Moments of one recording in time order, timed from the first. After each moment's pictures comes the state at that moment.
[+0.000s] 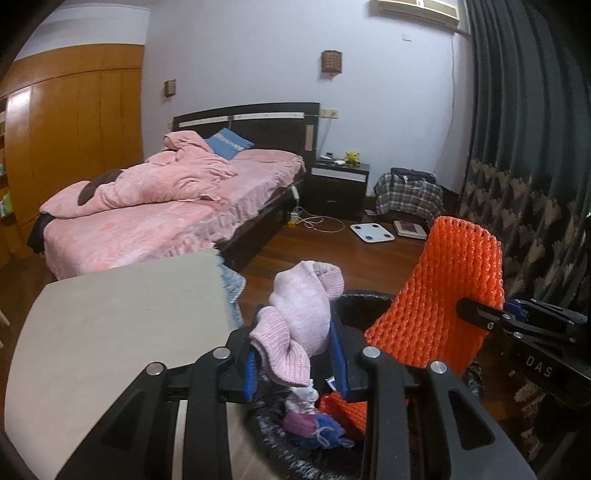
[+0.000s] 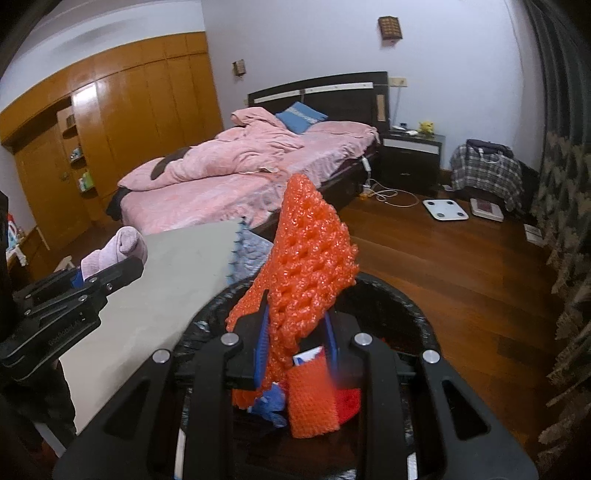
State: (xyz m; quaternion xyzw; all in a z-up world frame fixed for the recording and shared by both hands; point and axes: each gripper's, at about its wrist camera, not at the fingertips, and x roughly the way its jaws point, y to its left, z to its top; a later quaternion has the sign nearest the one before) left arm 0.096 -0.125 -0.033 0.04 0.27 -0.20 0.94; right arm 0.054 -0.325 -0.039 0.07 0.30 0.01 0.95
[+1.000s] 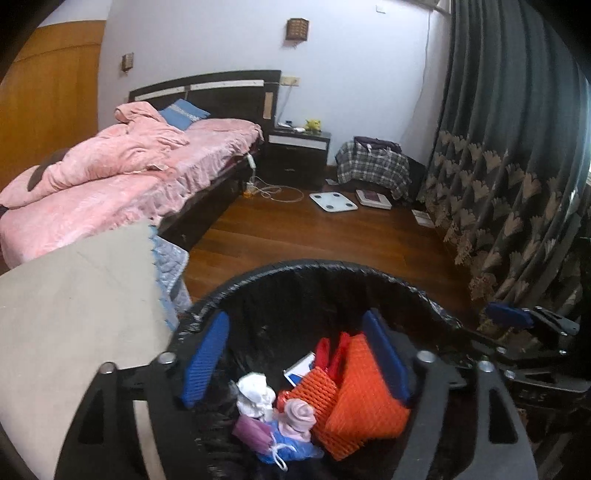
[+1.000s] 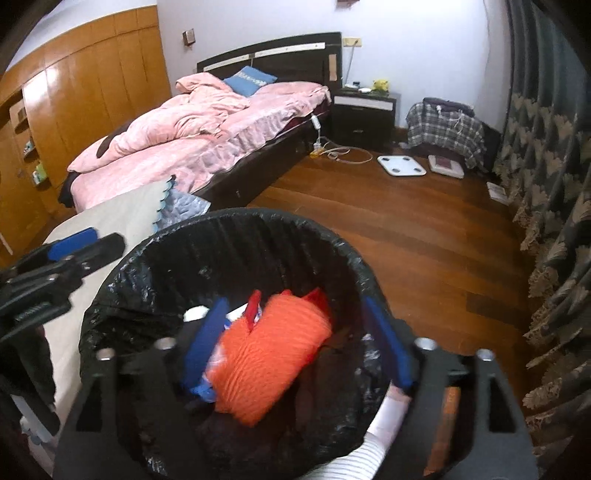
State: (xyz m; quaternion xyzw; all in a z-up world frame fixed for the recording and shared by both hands) left arm 0.141 -0.170 -0.089 0.04 0.32 -0.27 0.91; right arm 0.071 -0.374 -0.110 0.07 0.37 -0.07 0.92
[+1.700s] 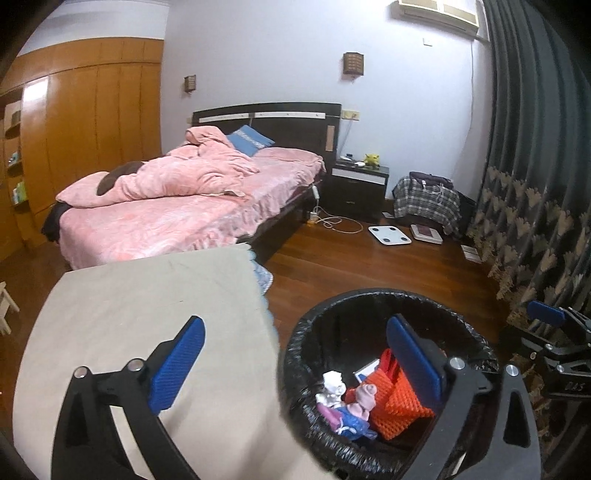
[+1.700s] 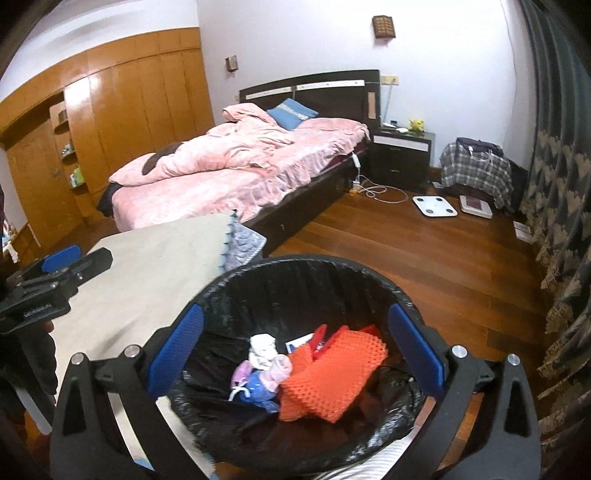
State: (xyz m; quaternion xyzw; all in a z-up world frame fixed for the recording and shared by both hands) left arm 0.087 -0.068 -0.021 0.02 0.28 -0.16 0.95; right arm 0.039 -0.313 -0.033 0.06 0.31 0.00 0.95
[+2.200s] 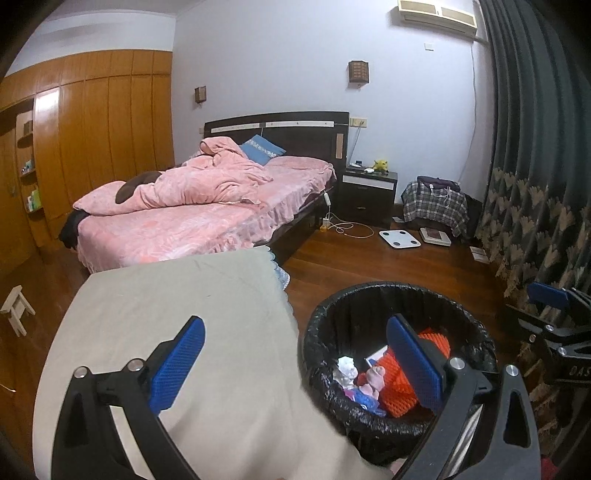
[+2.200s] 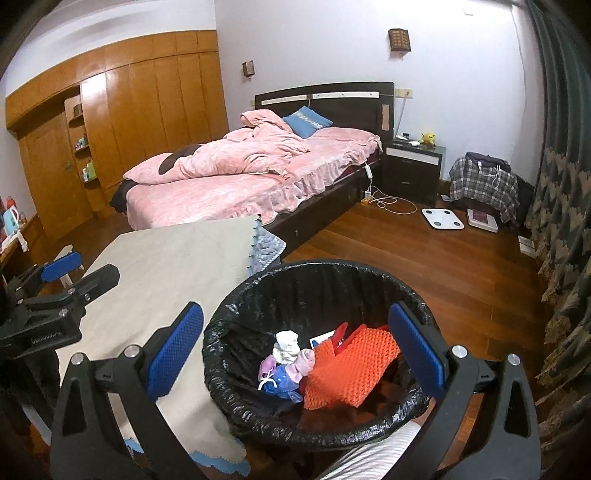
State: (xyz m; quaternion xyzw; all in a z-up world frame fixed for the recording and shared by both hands) left arm 0.033 -0.046 -0.006 0.04 0.26 -0.14 0.96; right arm 0.004 -0.275 -0.005 0.04 0.30 0.02 0.95
